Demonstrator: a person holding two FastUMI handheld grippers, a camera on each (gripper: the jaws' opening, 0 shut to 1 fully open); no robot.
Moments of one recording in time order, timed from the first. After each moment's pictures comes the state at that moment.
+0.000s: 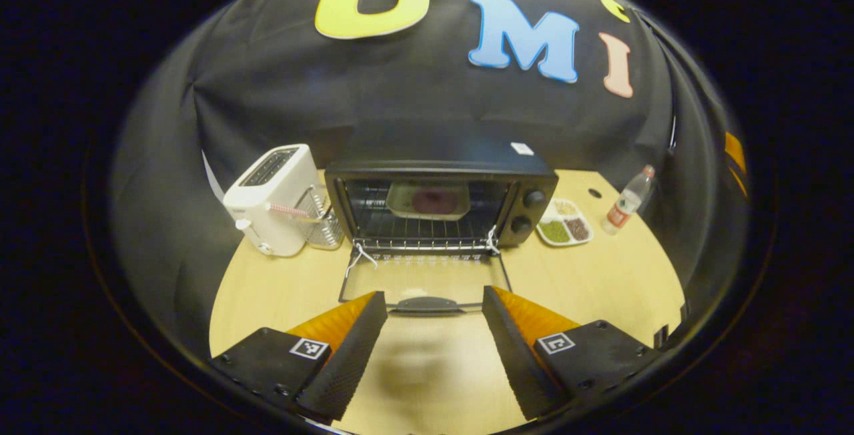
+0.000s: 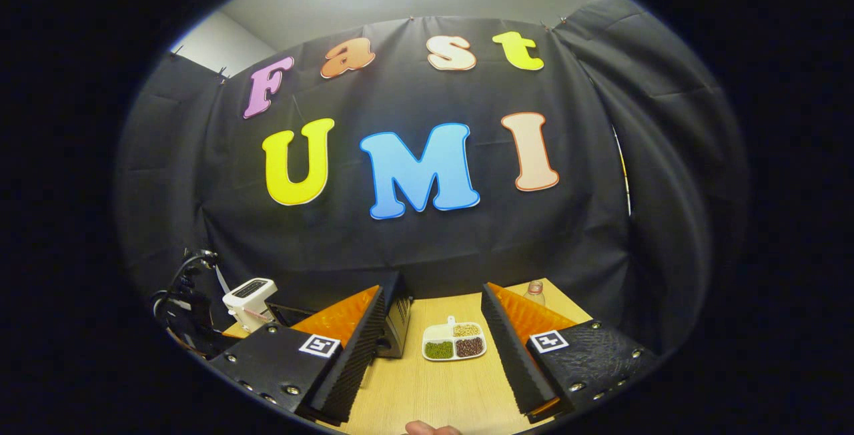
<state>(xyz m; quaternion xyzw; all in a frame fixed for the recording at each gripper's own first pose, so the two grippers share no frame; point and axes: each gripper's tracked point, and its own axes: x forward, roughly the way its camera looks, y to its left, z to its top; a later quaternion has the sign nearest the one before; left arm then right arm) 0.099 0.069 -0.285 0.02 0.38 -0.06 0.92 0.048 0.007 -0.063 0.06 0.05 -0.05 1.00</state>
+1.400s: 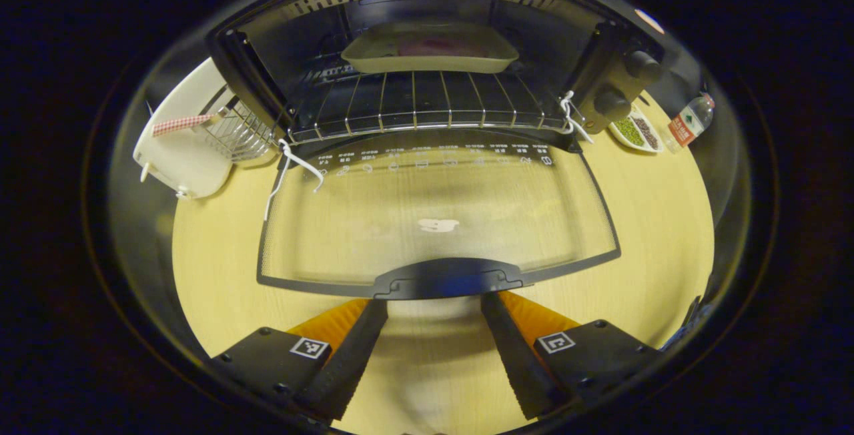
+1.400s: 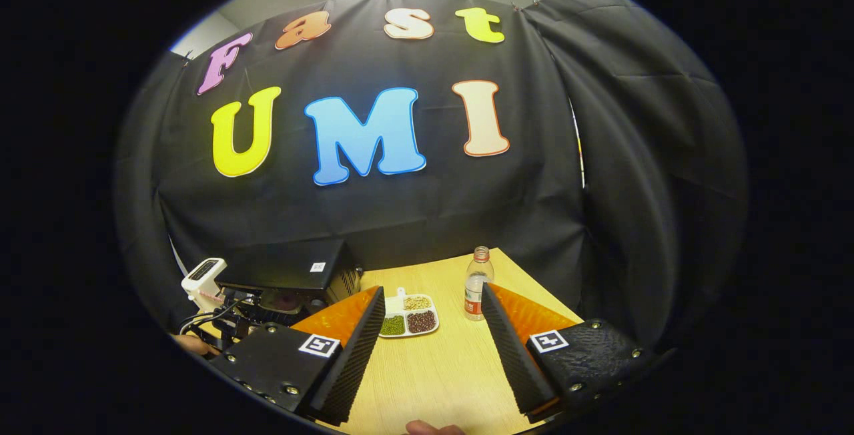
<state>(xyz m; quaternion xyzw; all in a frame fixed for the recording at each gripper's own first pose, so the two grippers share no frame) 0.117 0.070 -0.458 0.04 0.58 -0.07 0.81 0.040 -0.041 -0.110 0.06 0.12 -0.14 0.98</state>
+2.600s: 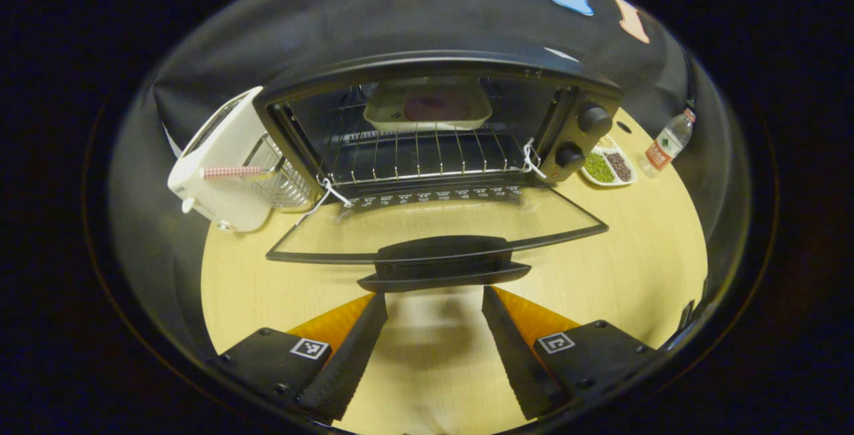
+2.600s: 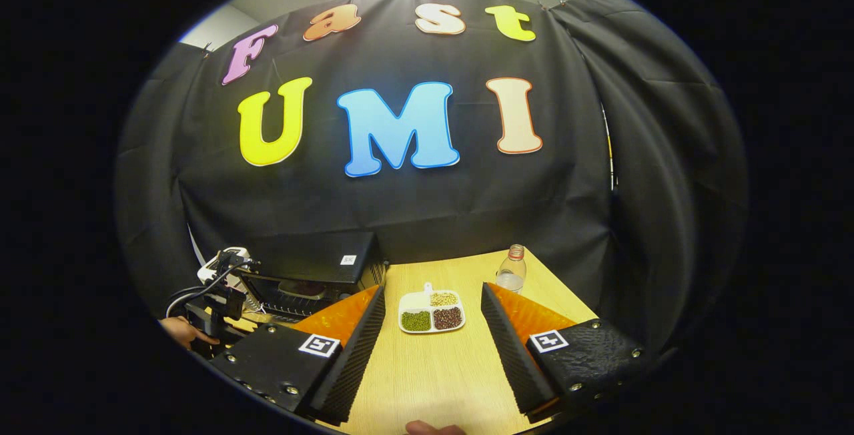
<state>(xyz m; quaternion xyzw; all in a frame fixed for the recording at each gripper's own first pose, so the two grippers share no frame) 0.113 0.071 -0.388 0.05 0.50 -0.07 0.86 0.052 0.002 -0.106 0.04 0.12 -0.09 0.99</state>
